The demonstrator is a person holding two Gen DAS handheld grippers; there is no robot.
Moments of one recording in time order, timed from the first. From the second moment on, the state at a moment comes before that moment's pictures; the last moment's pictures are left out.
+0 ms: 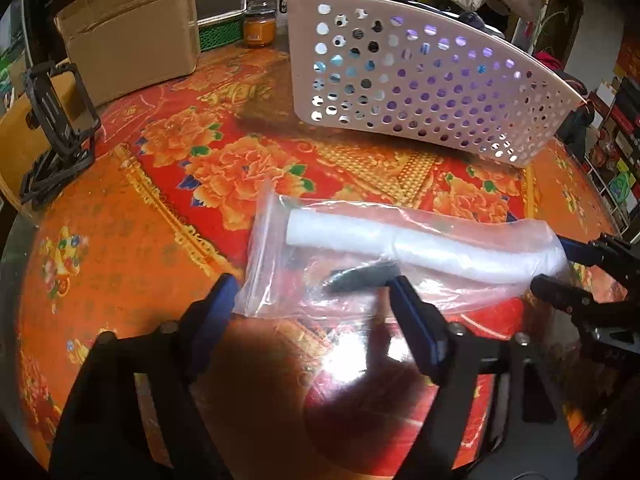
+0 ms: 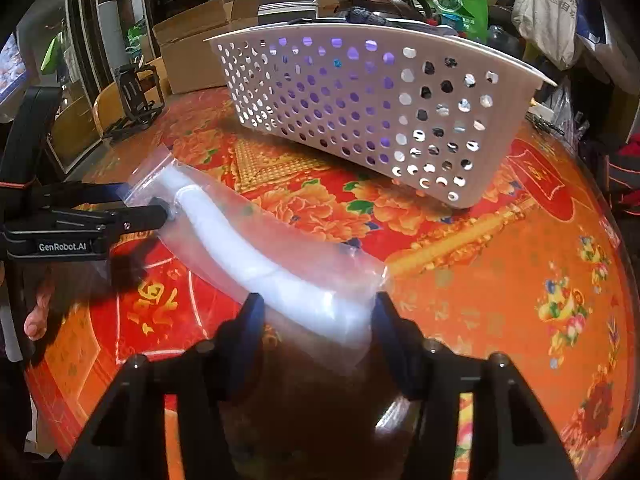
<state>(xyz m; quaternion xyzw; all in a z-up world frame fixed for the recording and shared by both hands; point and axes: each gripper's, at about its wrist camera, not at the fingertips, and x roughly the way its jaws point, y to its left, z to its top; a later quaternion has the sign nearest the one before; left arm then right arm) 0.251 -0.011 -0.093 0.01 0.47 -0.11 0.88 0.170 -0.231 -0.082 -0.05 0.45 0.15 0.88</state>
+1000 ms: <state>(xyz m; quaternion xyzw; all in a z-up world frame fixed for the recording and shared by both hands) 0.184 -0.016 -0.004 0.00 0.37 -0.16 0.92 0.125 -0.248 -0.004 0.00 0.35 0.19 0.92</state>
